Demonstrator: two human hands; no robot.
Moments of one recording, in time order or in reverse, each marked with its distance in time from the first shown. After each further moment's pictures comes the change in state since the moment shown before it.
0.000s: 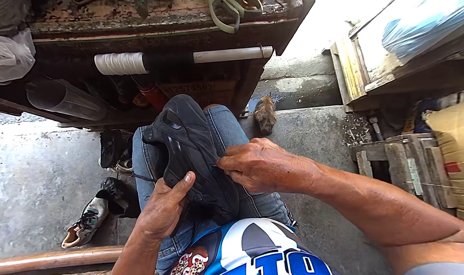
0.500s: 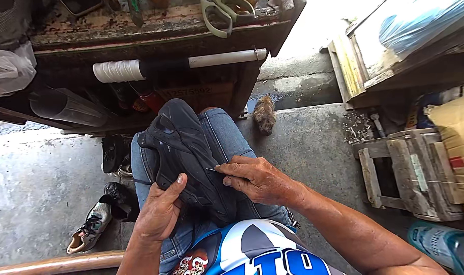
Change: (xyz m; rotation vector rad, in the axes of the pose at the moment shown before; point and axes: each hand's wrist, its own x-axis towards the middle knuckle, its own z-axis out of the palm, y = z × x) left_hand 0.000 -0.002 -0.001 -0.027 0.116 0.030; right_hand -0.033 0.004 0.057 0.434 0.316 0.077
